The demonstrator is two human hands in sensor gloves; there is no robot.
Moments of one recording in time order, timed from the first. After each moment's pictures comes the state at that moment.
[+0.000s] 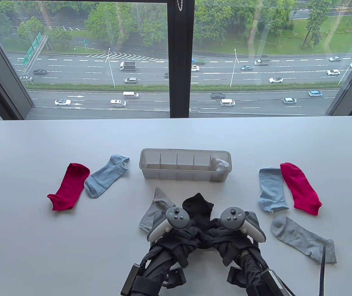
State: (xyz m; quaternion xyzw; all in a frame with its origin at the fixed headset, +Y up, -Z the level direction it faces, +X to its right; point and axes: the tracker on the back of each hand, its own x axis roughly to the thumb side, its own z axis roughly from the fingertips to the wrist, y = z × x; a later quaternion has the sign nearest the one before) left_hand -0.046 -0.785 -0.300 -0.38 -0.16 0.32 0.85; right_hand 0.141 -0.781 -0.299 0.10 0.33 0.88 0.31
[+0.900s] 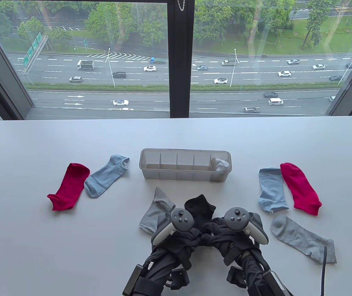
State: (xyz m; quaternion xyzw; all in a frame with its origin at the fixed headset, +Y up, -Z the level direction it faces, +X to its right) left_hand -0.041 -0.779 -0.298 -0.32 -0.14 0.29 0.89; right_hand 0.147 -0.781 -0.297 0.10 0.30 0.89 0.33
